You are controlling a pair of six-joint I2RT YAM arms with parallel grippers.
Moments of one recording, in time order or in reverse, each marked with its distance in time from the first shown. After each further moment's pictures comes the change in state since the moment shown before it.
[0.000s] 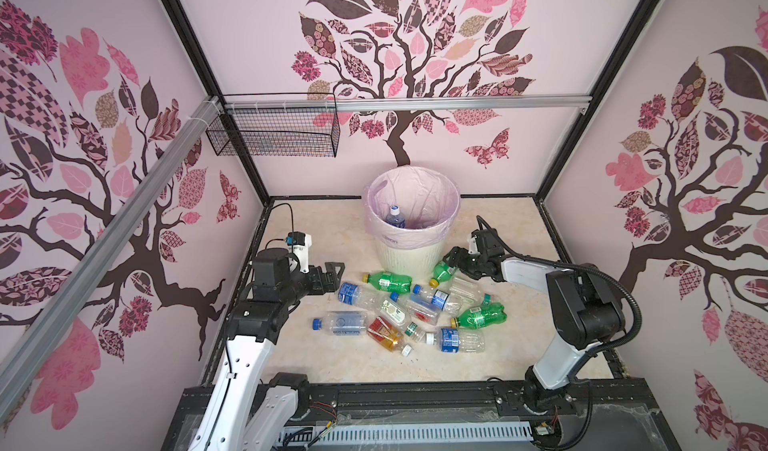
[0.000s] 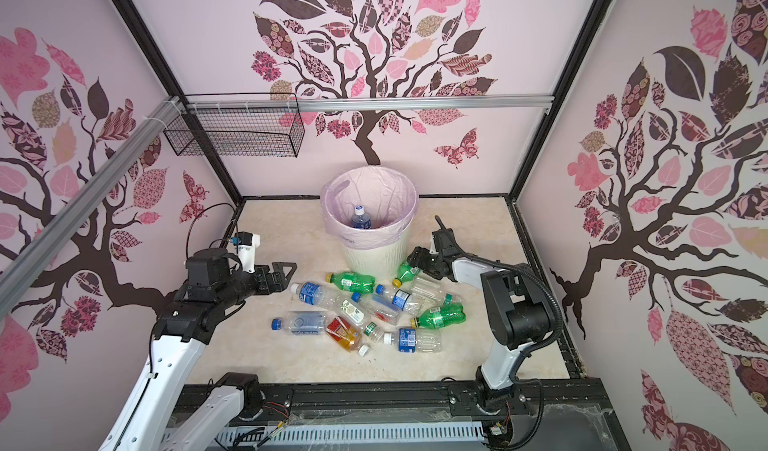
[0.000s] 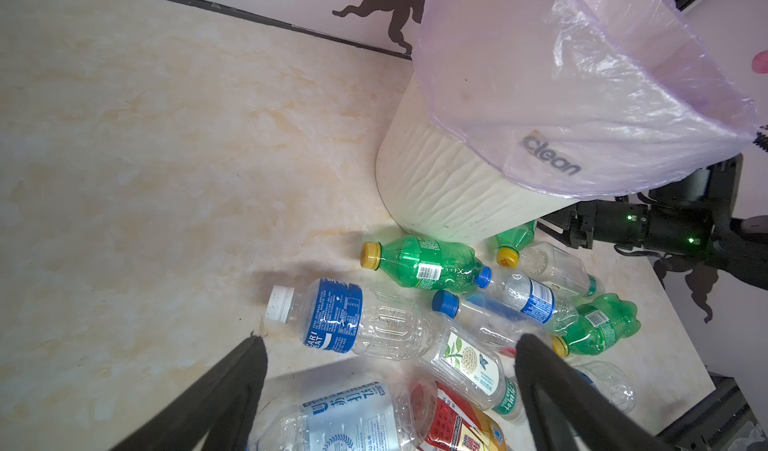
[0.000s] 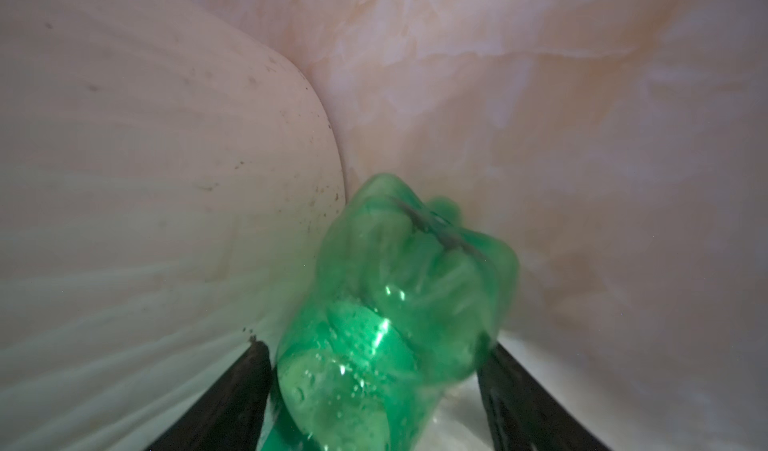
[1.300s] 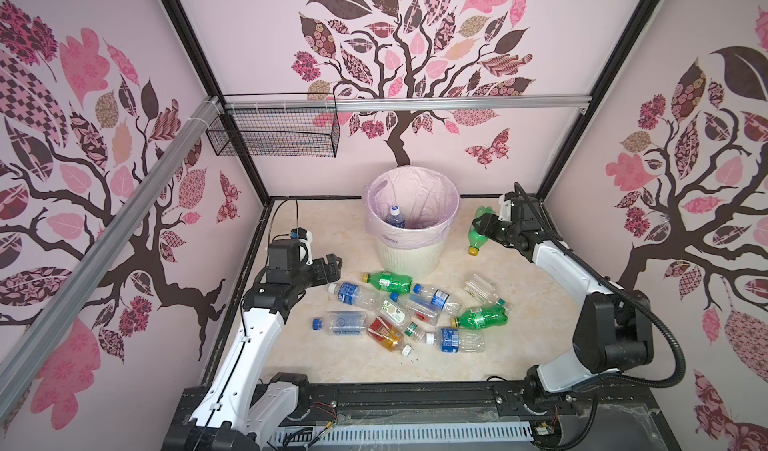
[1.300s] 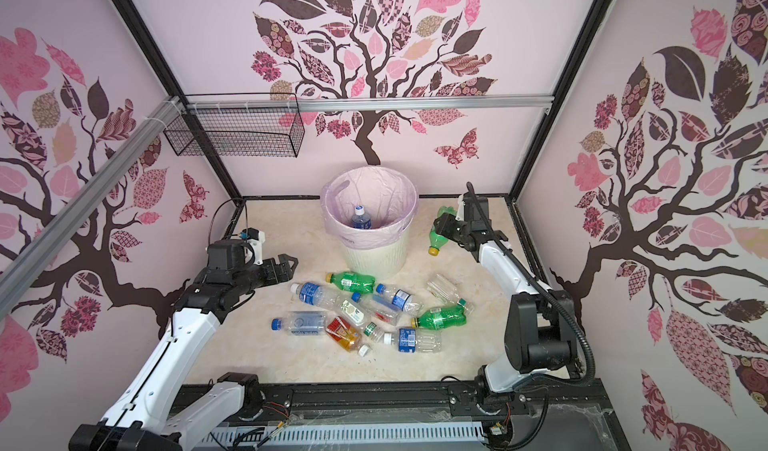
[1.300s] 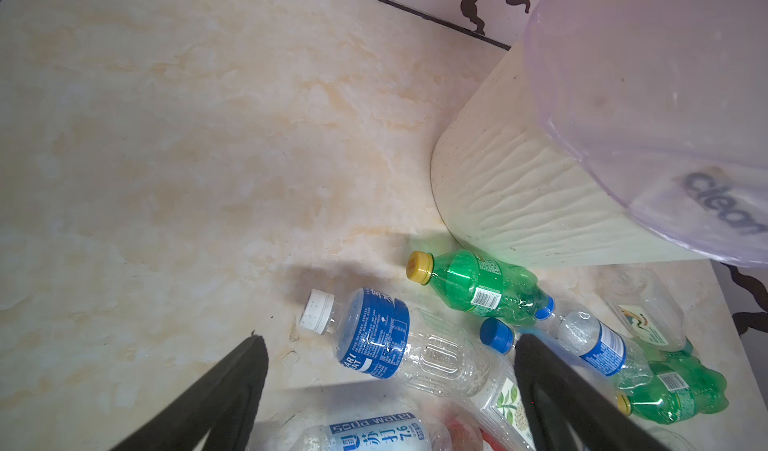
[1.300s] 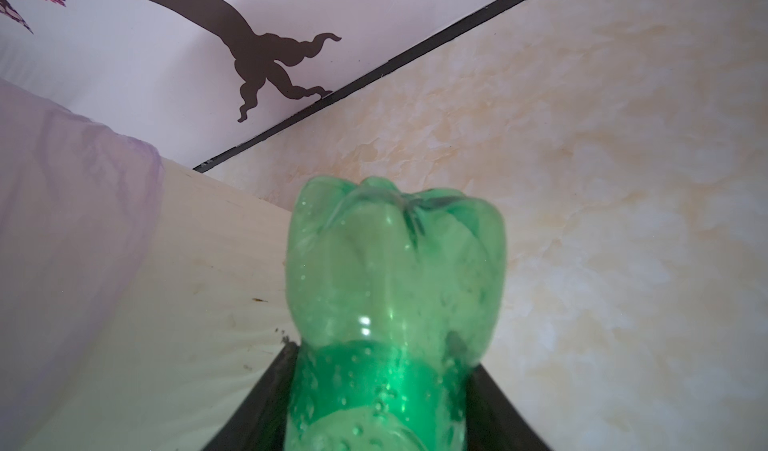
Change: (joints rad) left arm 0.000 0.188 -0.013 0.087 -0.127 -0.055; right arm -0.171 -0.225 0.215 -0.205 0.046 -0.165
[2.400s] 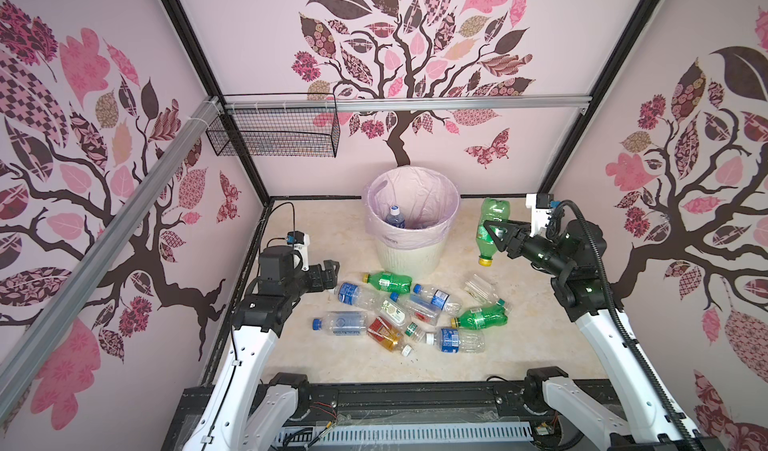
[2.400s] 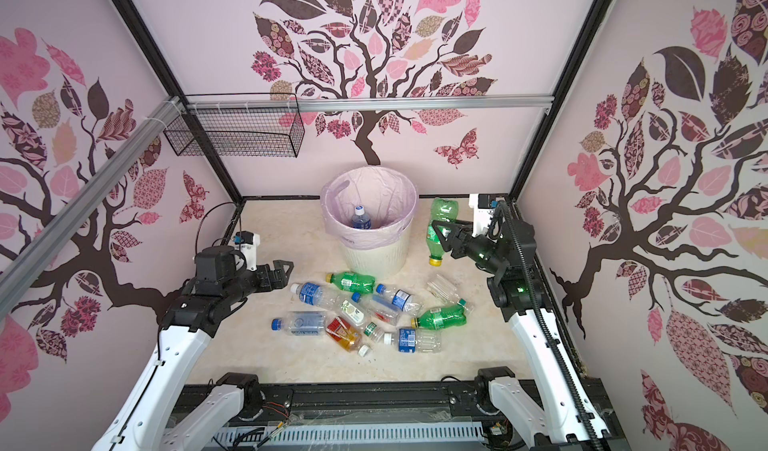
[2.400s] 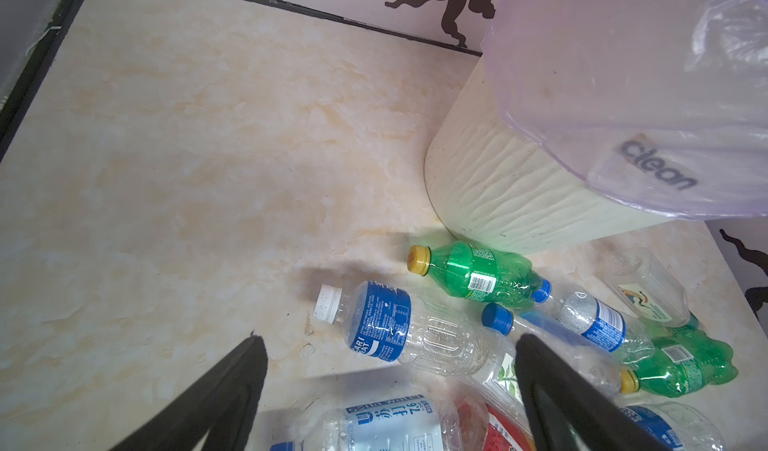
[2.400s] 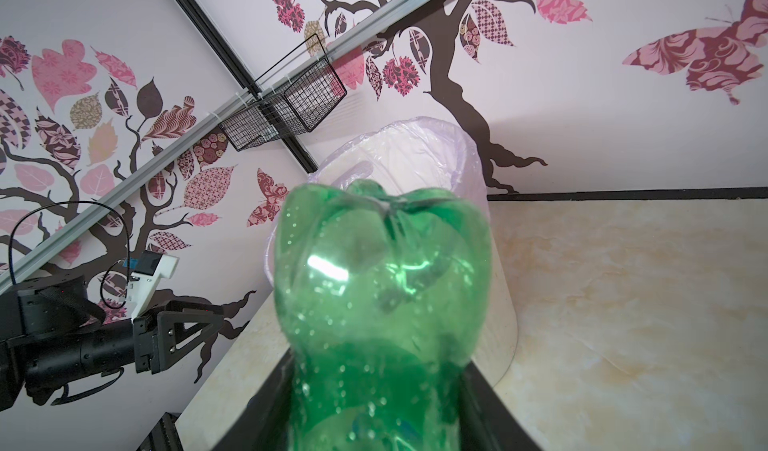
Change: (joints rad) left arm 0.000 -0.130 0.000 -0.066 0.000 0.082; right arm 0.000 -0.609 -0.195 0.111 -0.352 -0.063
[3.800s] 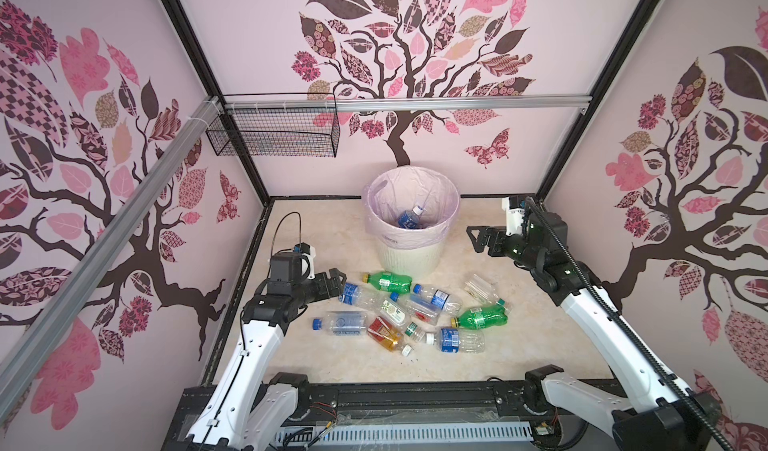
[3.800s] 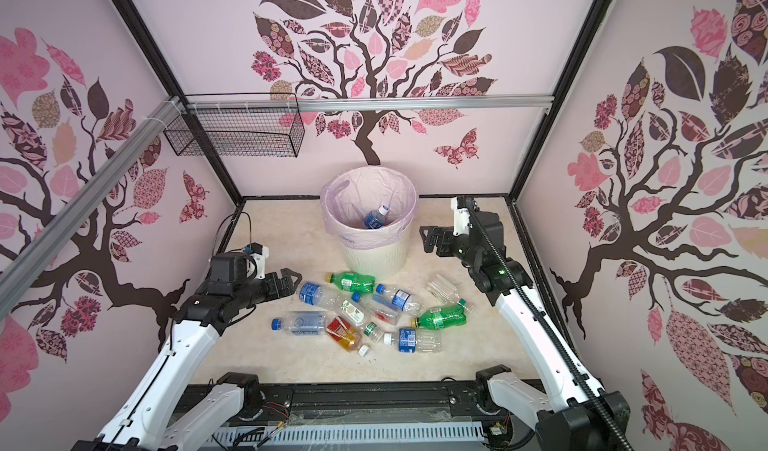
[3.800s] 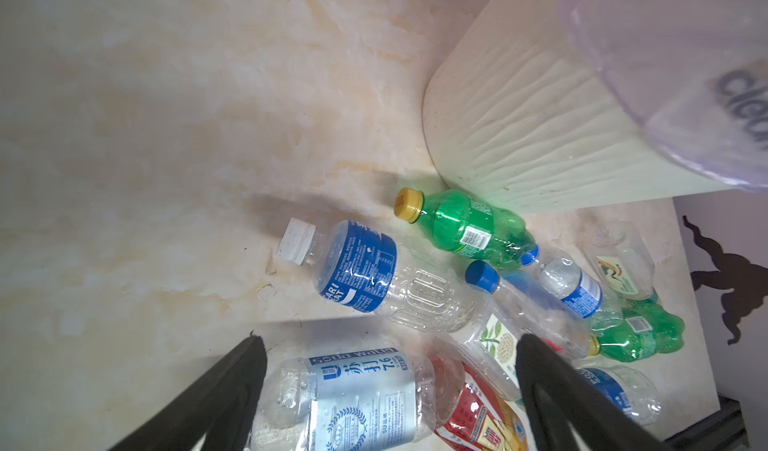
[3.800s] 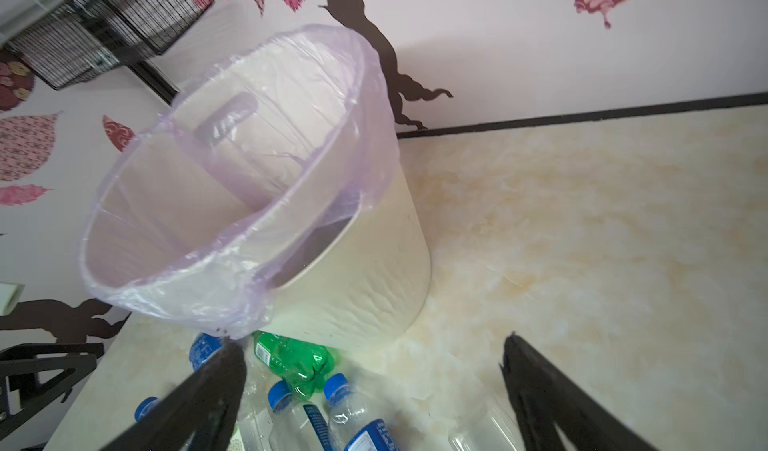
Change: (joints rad) left arm -0.033 0.048 -0.109 -0.023 0.050 -0.158; right arm 0.154 0.143 0.053 -0.217 0.392 -0.113
